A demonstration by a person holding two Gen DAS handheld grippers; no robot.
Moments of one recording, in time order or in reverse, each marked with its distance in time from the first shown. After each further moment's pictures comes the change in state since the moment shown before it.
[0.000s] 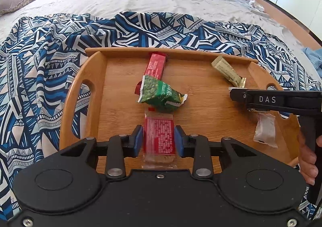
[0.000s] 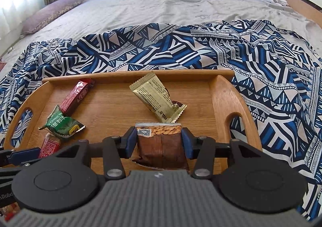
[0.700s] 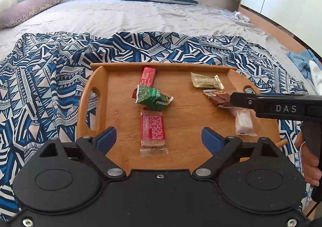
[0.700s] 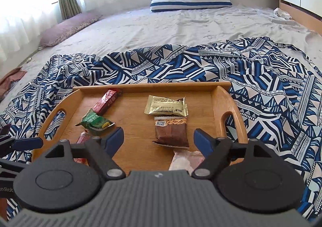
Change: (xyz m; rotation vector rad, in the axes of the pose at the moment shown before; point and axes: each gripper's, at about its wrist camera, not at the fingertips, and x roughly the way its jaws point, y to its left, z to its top) left arm -0.067 0.001 -0.025 0.040 -0.102 -0.052; right arm -0.077 0.001 -0.026 -0.012 -0.124 0.086
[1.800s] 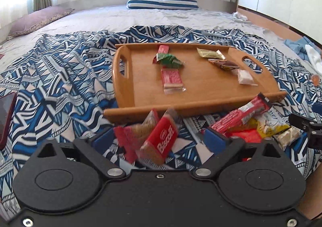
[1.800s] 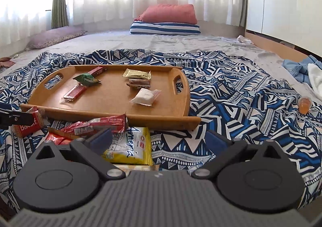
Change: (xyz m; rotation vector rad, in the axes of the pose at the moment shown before) left arm -0.061 0.019 -0.111 0.059 -0.078 0.065; right arm -0.110 0.011 -0.153 -0.084 -0.200 -0.247
